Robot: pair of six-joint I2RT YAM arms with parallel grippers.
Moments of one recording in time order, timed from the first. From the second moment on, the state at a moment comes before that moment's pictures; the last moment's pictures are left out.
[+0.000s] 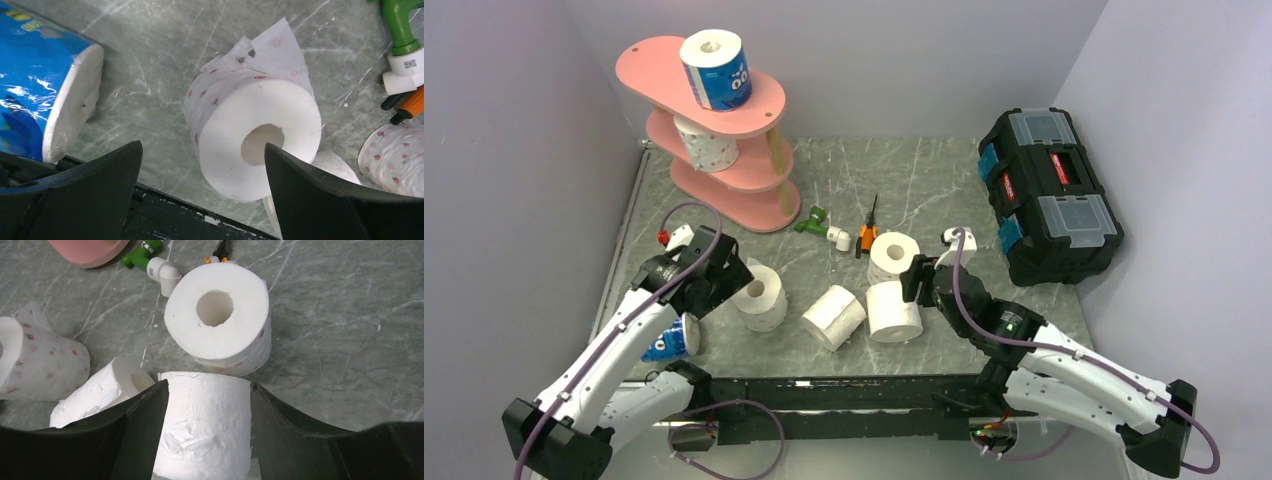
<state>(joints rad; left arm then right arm) -0.45 0.92 0.90 -1.08 -0.34 -1.06 0.94 0.71 0.62 -0.42 0.57 0.59</state>
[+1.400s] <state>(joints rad) -0.46 0.99 0.80 -0.96 -0.25 -1.10 0.94 0.74 0.62 -0.41 0.57 0.59</state>
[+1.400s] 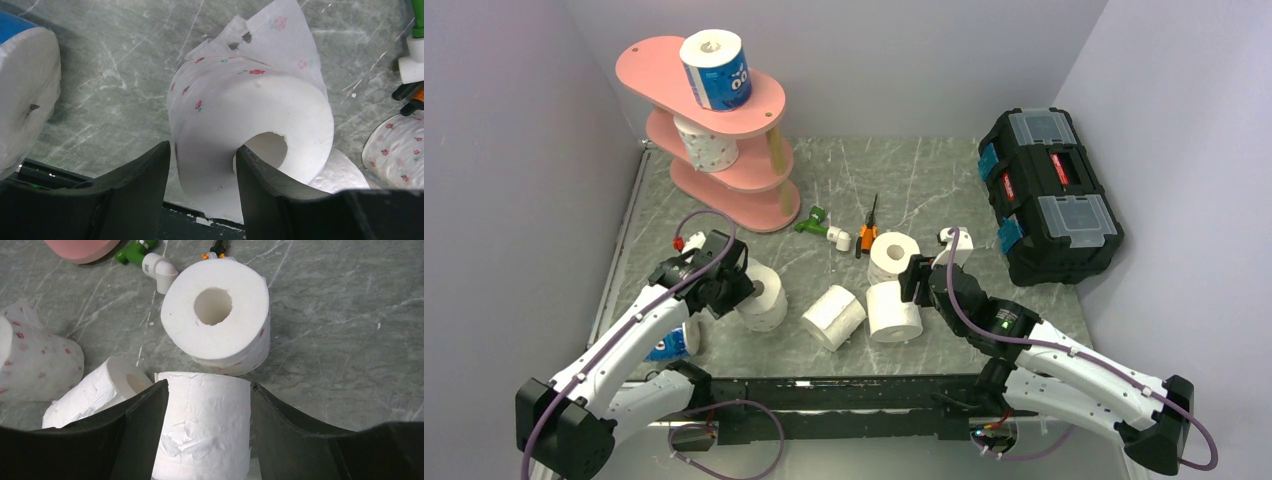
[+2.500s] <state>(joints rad) -0.44 0.97 1.12 -1.09 -0.39 -1.06 0.93 0.72 0.62 -0.41 0.57 0.59</state>
